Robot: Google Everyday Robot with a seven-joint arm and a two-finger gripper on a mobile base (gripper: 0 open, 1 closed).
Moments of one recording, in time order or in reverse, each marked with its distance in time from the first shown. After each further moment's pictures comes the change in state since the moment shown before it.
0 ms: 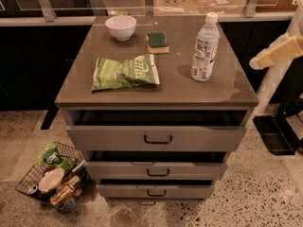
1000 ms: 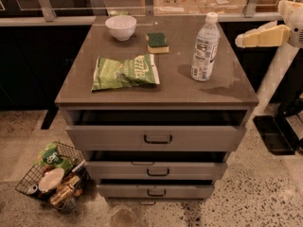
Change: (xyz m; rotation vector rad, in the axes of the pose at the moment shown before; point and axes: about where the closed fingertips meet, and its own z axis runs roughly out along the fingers) arm -0.026 -0.029 0.045 -0.080 -0.405 0.316
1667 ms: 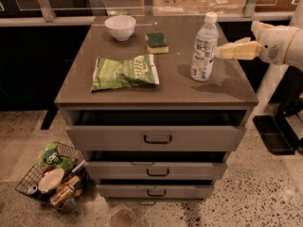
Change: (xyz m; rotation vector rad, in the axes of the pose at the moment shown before) arm 0.036 0.023 0.052 -0.072 -0.058 0.114
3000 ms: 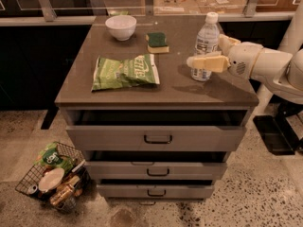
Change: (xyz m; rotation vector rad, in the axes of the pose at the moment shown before) arm 0.023 0.058 0.055 -0.102 -0.098 0.019
